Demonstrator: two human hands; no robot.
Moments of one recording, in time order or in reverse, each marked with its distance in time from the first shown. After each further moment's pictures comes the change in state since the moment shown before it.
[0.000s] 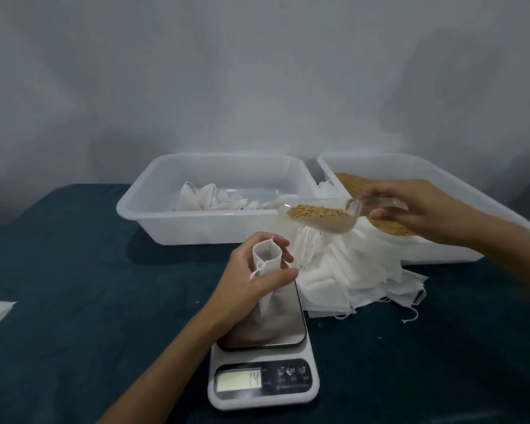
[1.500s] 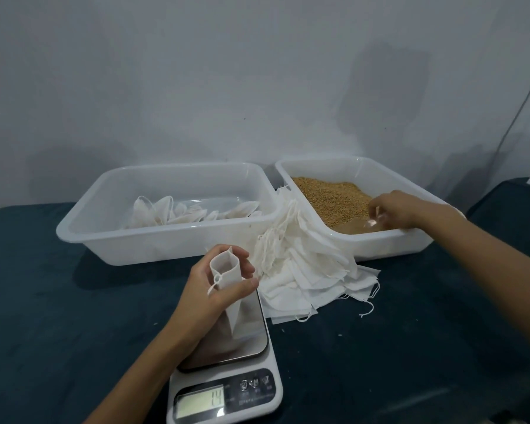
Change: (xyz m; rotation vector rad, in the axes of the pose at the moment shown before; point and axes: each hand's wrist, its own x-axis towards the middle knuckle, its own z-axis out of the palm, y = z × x) left_hand 0.003 -0.003 0.007 -0.049 0.011 -0.019; right_hand 0.008 0.175 -0.001 -0.555 -0.281 0.459
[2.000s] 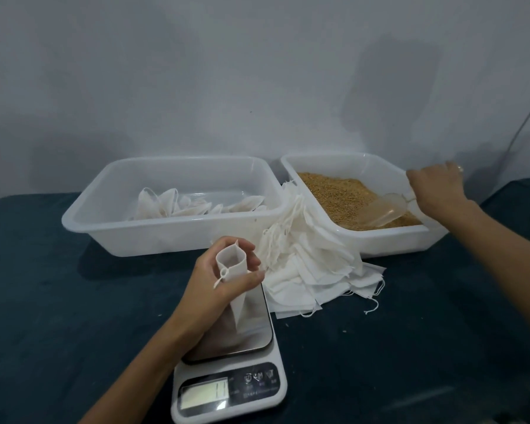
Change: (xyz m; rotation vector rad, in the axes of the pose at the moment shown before) left_hand -0.001 0.002 0.000 0.016 -0.012 0.009; right_hand -0.014 0.017 -0.022 -0.571 0.251 0.369
